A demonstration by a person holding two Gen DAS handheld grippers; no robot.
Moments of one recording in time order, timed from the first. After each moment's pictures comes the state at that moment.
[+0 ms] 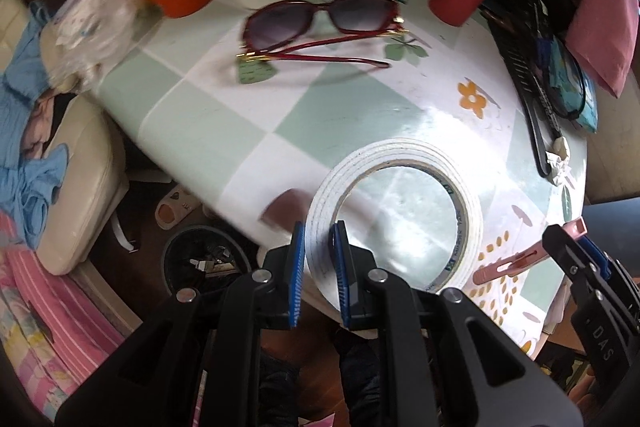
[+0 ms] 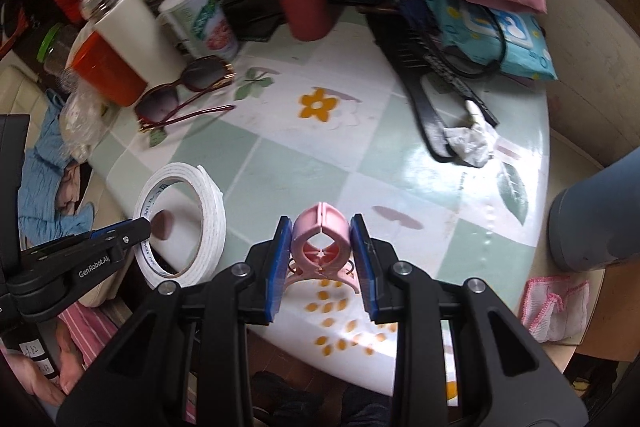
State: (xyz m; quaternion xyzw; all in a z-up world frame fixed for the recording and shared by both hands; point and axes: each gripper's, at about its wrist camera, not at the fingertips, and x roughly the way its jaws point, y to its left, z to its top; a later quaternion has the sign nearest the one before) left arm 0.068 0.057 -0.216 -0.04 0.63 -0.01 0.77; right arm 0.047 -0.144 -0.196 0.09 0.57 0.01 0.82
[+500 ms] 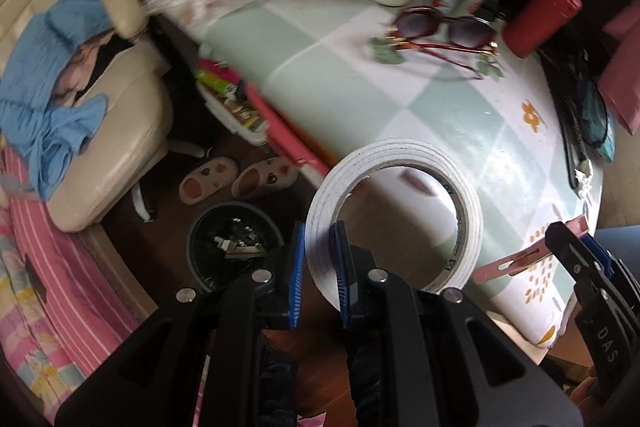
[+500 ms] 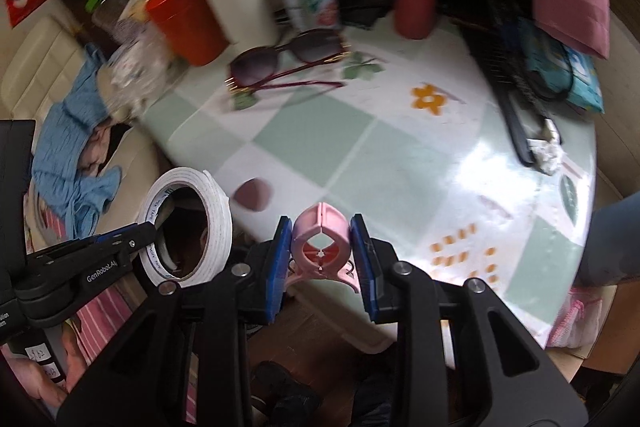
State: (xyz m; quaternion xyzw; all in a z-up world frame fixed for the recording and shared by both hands) left arm 0.029 0.148 -0.215 -0.09 0.62 0.05 0.77; right arm 0.028 -0.041 -0.189 0.05 0.56 0.08 0.82
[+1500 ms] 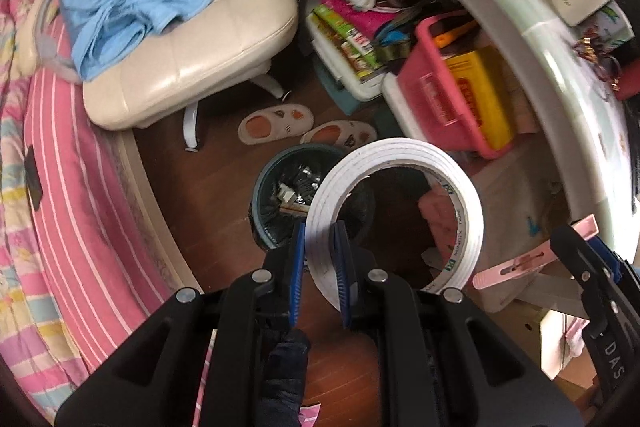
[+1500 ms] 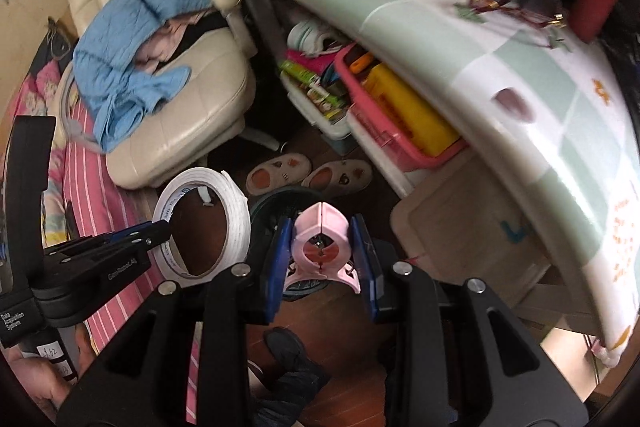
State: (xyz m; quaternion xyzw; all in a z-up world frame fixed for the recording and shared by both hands) left arm -0.096 0.319 -0.306 -0.18 0.63 0.16 0.74; right arm -0.049 0.150 -0.259 -0.05 0.58 0.19 0.79
